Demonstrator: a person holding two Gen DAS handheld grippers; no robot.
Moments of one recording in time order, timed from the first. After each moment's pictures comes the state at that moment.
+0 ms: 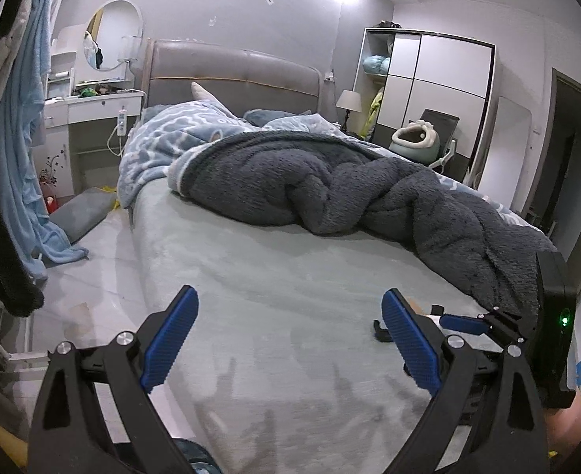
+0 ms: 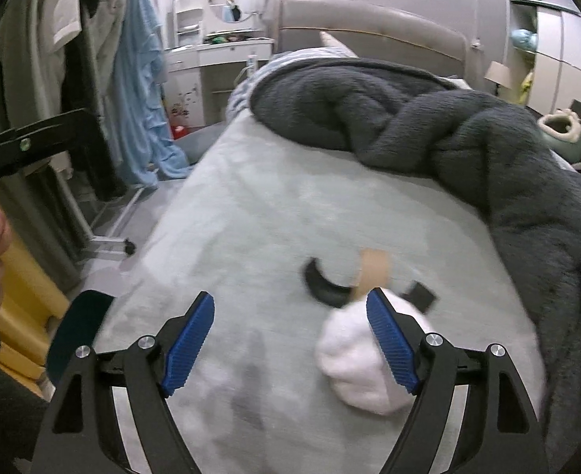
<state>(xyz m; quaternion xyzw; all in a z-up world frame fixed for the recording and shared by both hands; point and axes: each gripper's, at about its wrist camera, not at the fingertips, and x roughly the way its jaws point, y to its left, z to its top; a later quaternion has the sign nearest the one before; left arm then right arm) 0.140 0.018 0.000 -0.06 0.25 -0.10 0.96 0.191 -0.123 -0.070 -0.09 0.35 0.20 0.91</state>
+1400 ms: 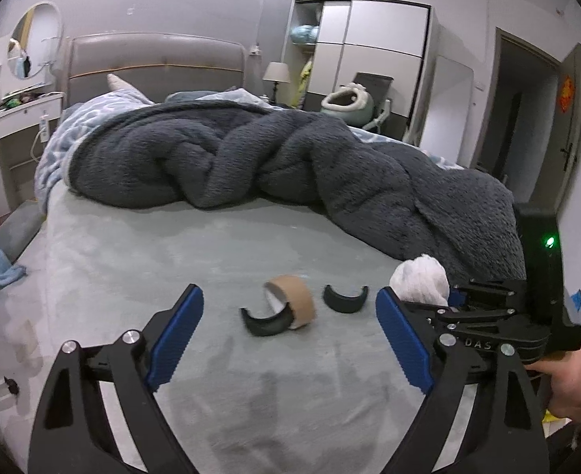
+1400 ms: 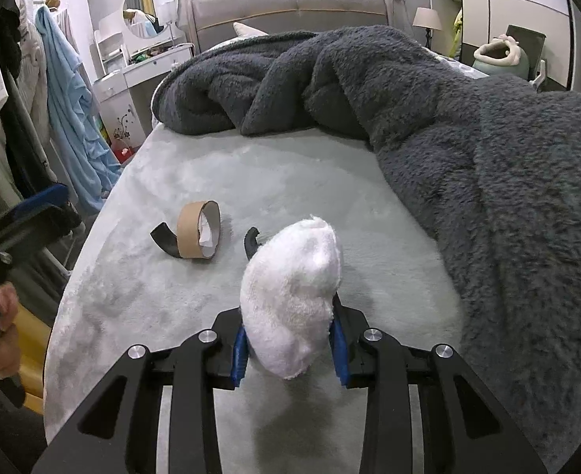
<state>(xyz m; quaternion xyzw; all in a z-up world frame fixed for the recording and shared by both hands) 0.159 -0.108 -0.027 -0.02 0.27 -0.22 0.94 0.189 -0.252 -0.074 0.01 0.38 0.13 0.91</state>
